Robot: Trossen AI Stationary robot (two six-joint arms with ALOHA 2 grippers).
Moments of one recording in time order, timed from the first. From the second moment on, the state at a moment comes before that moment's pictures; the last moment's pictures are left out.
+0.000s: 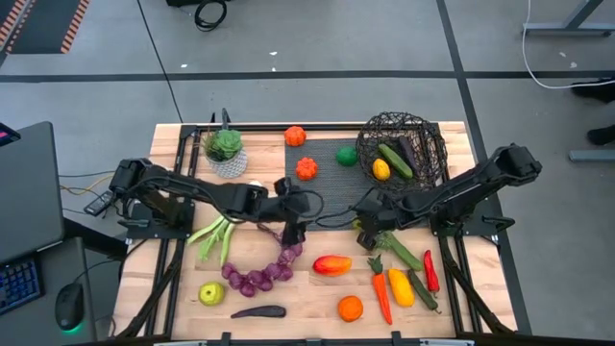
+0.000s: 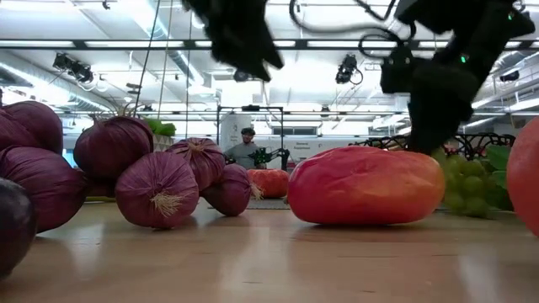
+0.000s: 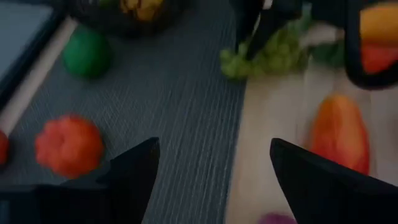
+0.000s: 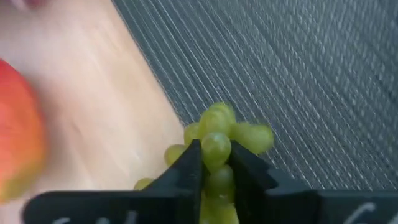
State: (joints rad) left arm -0.19 1.62 1.27 -0.43 -0.37 -0.24; right arm 0.26 1.37 0.70 -0.43 0.31 0.74
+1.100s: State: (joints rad) left arm -0.42 1.62 1.28 -0.70 -0.39 -0.40; right arm -0.12 1.02 0.97 -1.16 0.76 0.53
